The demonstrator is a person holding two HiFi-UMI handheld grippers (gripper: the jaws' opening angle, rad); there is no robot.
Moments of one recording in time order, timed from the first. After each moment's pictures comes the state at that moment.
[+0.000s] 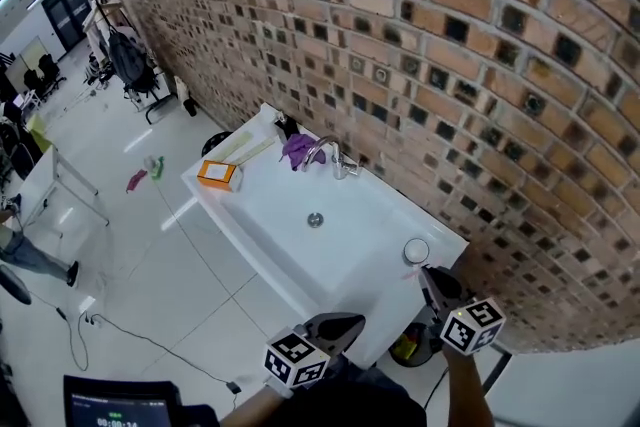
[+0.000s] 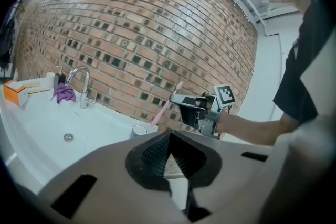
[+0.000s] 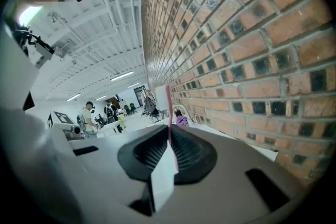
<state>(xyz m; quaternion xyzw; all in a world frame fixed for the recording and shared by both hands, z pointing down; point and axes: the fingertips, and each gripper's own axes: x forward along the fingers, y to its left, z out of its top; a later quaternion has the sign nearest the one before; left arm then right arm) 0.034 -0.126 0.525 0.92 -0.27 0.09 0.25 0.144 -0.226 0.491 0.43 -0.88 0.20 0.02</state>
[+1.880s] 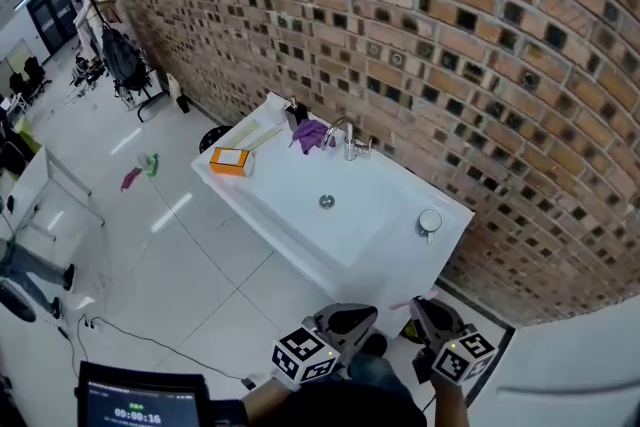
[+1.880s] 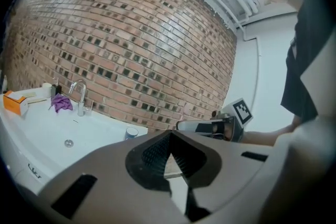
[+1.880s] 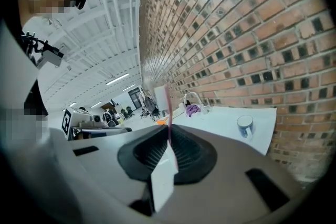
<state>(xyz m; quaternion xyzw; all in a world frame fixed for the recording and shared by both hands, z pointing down) -0.027 -0.045 0.487 0.95 -0.22 0.06 0.21 0.051 -0.066 0.491 0.46 -0.85 0.26 0.01</state>
